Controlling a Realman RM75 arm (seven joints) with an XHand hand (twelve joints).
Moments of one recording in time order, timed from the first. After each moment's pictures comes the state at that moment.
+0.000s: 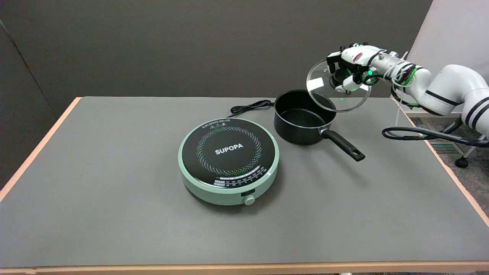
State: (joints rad) arm 0.96 -0.55 0.54 -0.93 0.12 -0.05 -2.04
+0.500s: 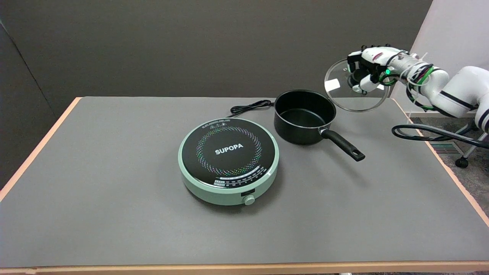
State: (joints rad) arm 0.88 -0.51 0.66 -0.91 0.13 0.01 -2.03
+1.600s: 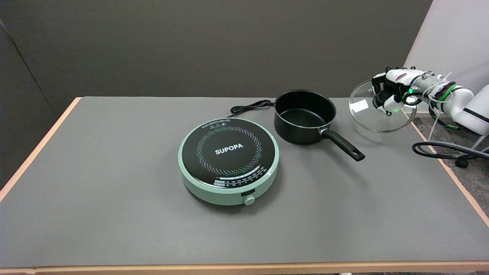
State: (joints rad) arm 0.65 -0.41 0.81 -0.97 0.18 0.09 -2.01
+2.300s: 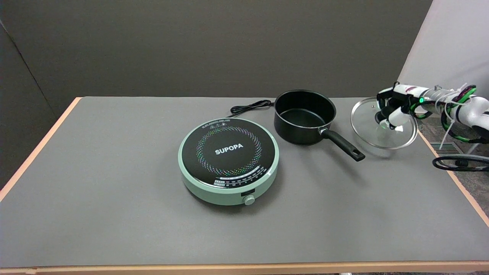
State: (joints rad) arm 0.60 -0.27 0.69 -1.10 0.55 0.13 -1.99
